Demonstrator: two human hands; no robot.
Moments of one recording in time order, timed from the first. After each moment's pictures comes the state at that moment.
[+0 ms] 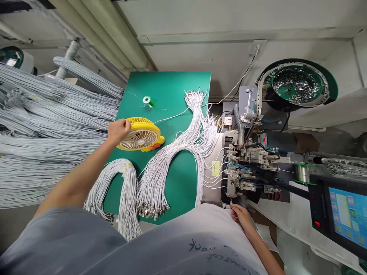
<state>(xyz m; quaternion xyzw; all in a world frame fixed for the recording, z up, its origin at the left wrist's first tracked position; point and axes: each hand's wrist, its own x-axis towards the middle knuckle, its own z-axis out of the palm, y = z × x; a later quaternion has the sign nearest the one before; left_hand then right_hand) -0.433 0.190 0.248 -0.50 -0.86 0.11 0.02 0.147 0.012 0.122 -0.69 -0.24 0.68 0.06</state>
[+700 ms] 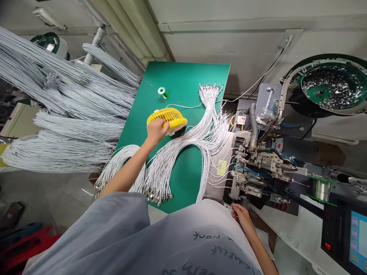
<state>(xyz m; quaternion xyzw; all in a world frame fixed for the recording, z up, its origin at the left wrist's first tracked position) -0.322 0.184 0.221 -0.53 -0.85 0.00 -0.02 0.158 0.019 0.102 -0.66 -0.24 0.71 0.02</state>
